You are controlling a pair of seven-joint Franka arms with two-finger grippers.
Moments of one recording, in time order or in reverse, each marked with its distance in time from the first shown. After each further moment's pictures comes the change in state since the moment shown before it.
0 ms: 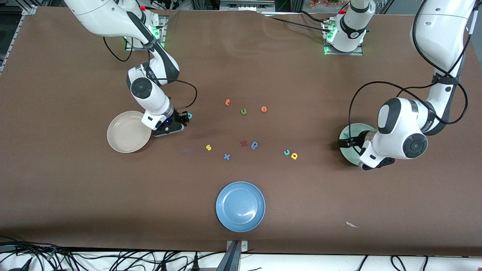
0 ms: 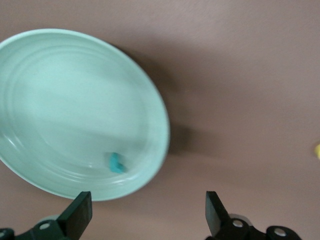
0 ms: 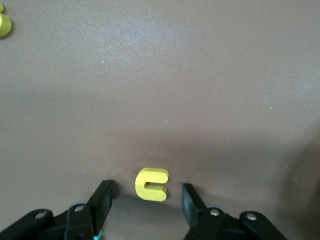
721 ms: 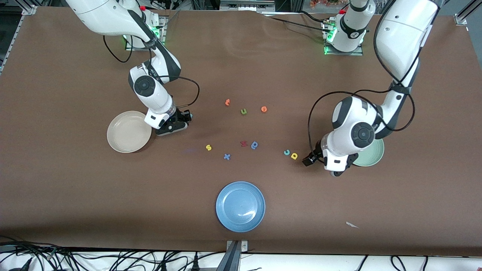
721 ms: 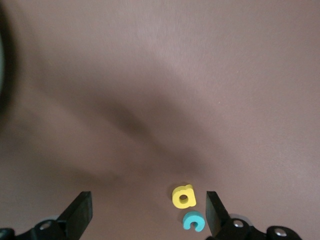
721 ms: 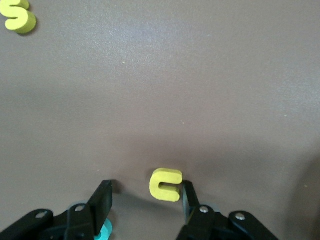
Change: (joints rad) left arm -0.191 0.114 -0.019 0.018 -0.025 0.357 -0.588; right arm 0.000 -0.004 0.017 0.000 -0.035 0.003 -0.002
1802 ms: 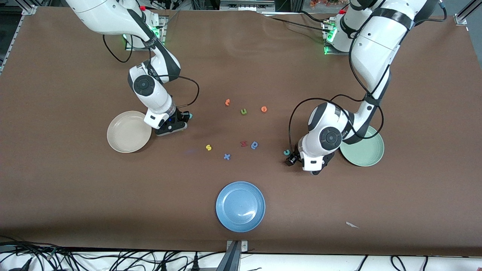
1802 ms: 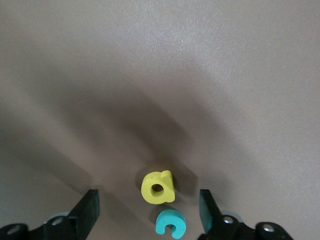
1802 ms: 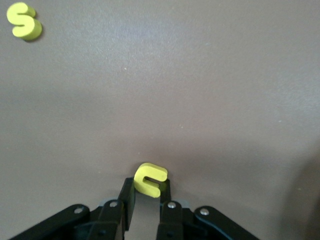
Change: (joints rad) left arm -0.106 0.116 0.026 0.079 0.017 0.019 -0.138; right arm -0.003 -0.014 -0.001 0.001 -0.002 -0.005 -0.010
